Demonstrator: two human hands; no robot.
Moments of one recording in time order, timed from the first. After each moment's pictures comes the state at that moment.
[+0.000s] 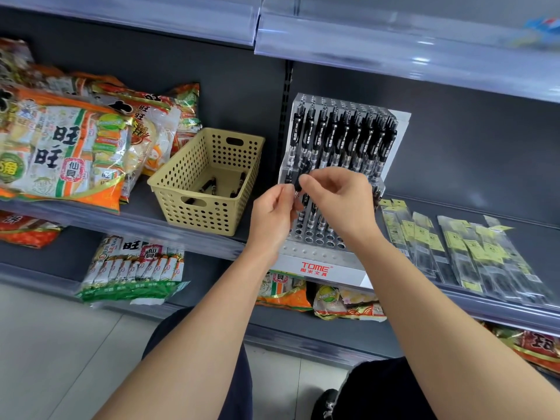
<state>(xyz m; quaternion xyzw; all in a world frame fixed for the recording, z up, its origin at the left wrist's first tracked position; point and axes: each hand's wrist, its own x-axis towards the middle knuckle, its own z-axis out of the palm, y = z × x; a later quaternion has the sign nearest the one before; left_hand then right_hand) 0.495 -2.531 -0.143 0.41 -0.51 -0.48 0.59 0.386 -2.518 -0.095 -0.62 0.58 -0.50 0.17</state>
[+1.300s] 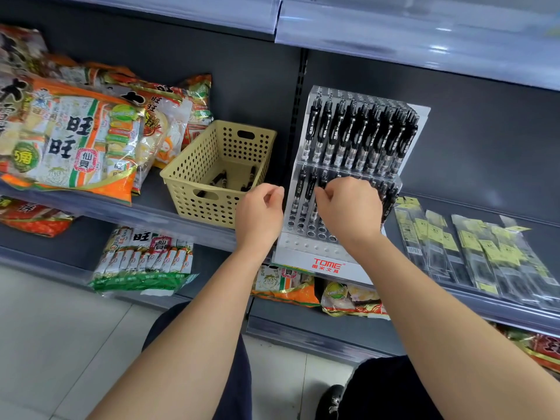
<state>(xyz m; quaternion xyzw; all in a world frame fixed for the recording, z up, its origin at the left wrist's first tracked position) 0.527 -2.547 -0.158 0.59 -0.58 -0.22 0.51 0.392 -2.535 -0.115 -0.66 0.70 -0.26 -0.04</state>
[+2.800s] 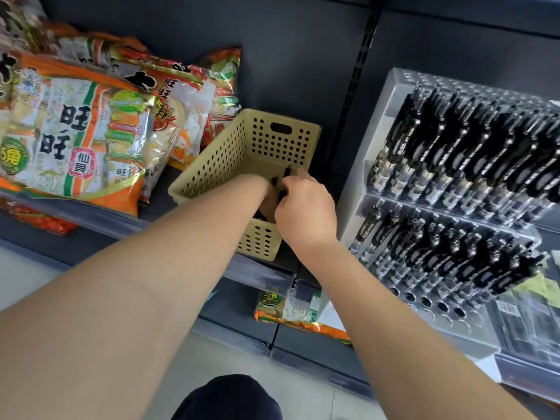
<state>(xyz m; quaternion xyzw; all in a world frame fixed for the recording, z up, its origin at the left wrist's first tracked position) 0.583 -2.724 -0.149 0.67 -0.68 -0.18 -0.24 0.506 -2.641 -0.147 -0.70 0.66 -0.24 0.09</state>
